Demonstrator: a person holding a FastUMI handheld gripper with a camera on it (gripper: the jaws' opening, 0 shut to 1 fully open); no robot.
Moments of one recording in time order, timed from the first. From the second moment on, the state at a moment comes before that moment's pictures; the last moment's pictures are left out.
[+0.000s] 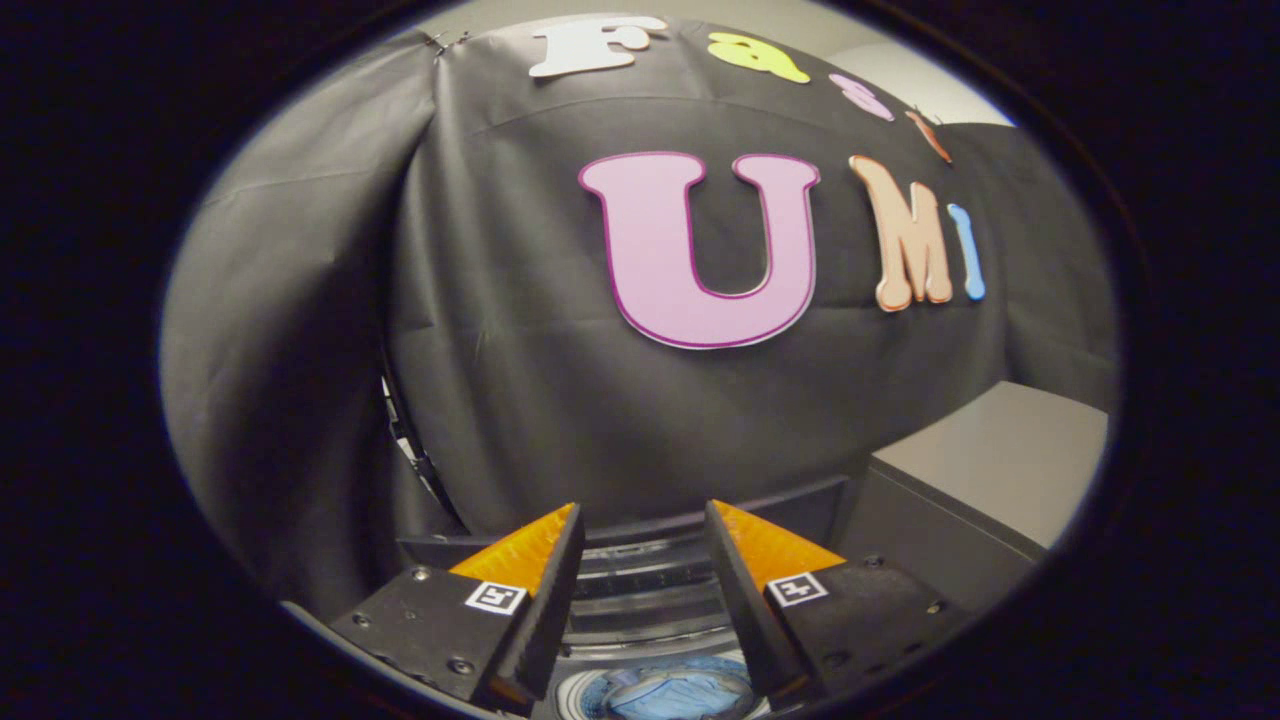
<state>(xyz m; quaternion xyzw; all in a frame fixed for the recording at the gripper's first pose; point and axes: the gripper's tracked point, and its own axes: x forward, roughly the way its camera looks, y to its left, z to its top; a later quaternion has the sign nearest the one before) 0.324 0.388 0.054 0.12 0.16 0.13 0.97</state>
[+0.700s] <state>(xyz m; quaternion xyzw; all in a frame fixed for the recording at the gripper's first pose) 0.355 0.430 0.015 0.08 0.18 0.19 0.96</state>
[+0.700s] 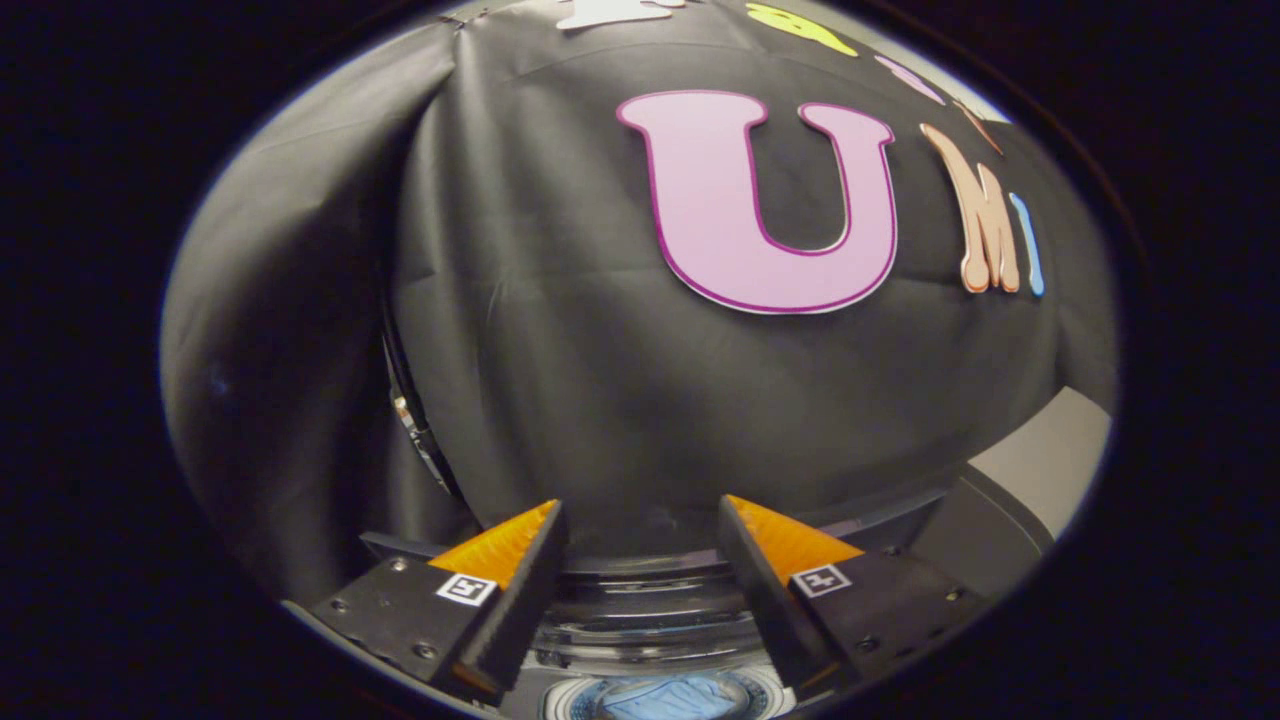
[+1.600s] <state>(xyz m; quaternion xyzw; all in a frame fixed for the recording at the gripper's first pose) 0.264 0.412 -0.063 0.06 0.21 0.18 0.96</state>
